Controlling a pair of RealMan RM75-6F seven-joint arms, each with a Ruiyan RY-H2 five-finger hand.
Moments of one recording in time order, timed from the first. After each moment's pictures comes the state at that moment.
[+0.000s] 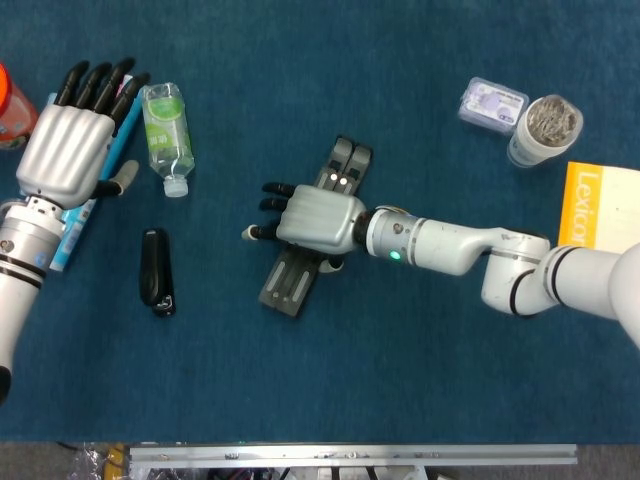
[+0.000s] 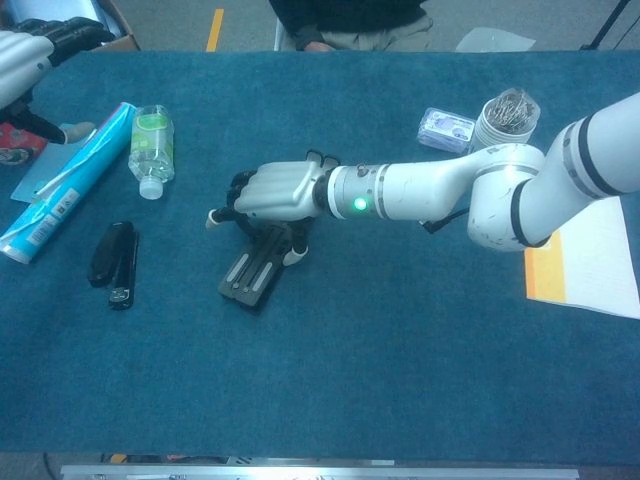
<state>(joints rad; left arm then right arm) -0.56 -1.20 -0.13 -1.61 1.27 1.08 0.20 1.28 -1.82 -0.06 -0.97 -1.69 0.66 0.33</state>
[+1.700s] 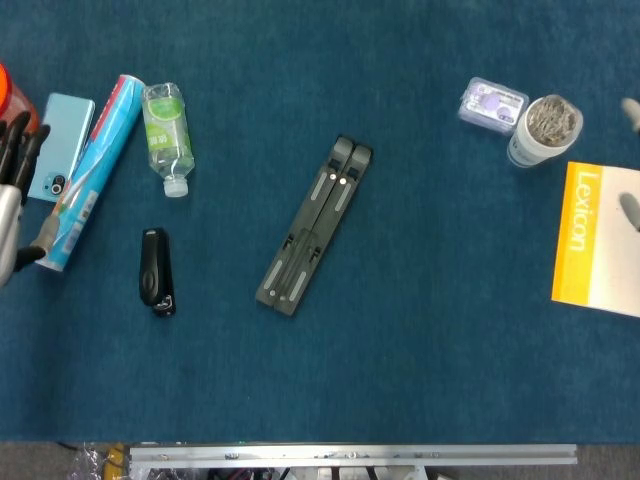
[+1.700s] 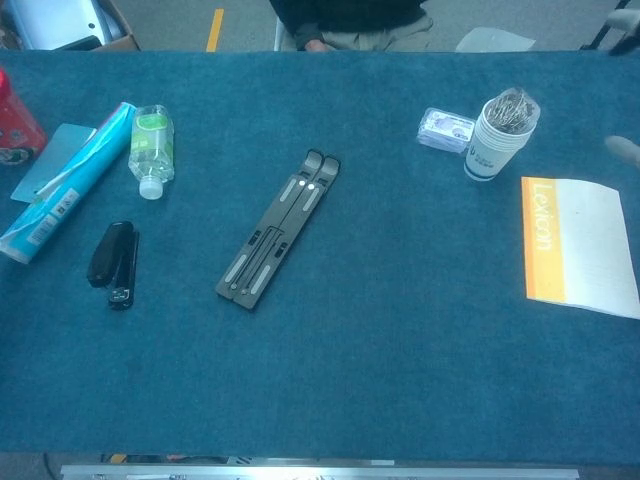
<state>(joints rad) -0.27 -1.12 -0.01 -1.76 1.40 1.43 0.25 0.36 -1.23 -0.07 -1.68 -1.40 1.58 -0.34</state>
